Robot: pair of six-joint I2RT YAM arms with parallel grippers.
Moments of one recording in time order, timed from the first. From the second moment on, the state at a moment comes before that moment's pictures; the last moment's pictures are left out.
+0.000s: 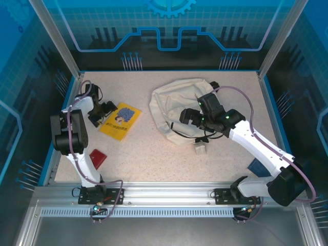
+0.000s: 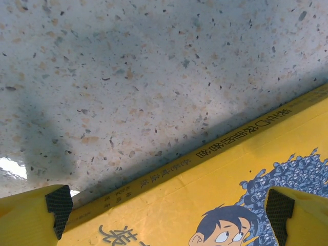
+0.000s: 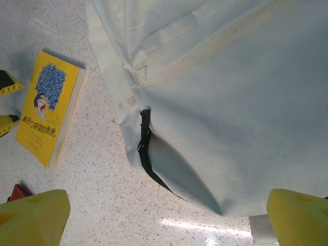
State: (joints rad) left arm 0.20 1.91 1.30 -0.67 0.15 -0.62; right arm 0.57 1.29 1.14 -0.75 -0.01 0.78
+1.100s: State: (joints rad) left arm -0.04 1.64 0.91 -0.55 0.42 -0.72; right arm 0.86 2.22 1.88 -0.81 0.01 0.64
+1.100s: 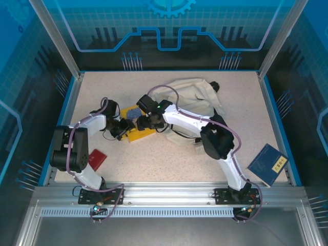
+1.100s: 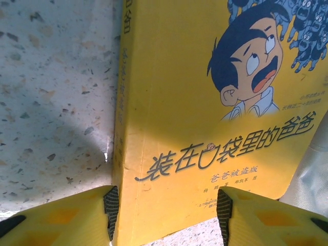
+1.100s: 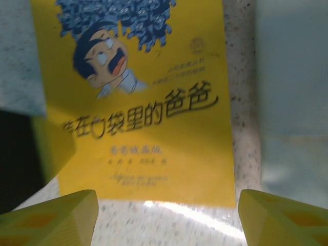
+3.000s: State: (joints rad) left arm -0.12 1.52 0.72 -0.47 0.47 -0.85; right arm 0.87 2.03 1.57 -0.84 -0.23 0.57
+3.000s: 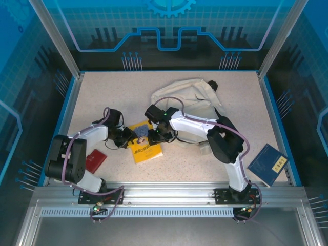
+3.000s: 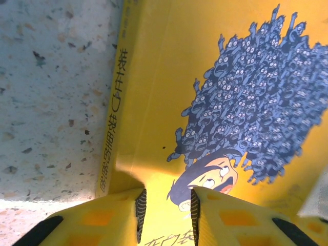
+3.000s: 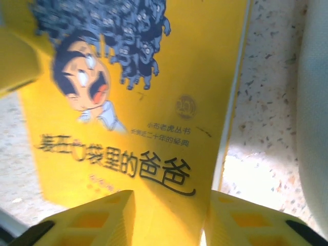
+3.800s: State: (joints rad) left arm -0.13 1.48 0.75 -0.52 0.46 -0.80; right arm 0.70 1.87 1.28 -0.60 -0.39 0.70
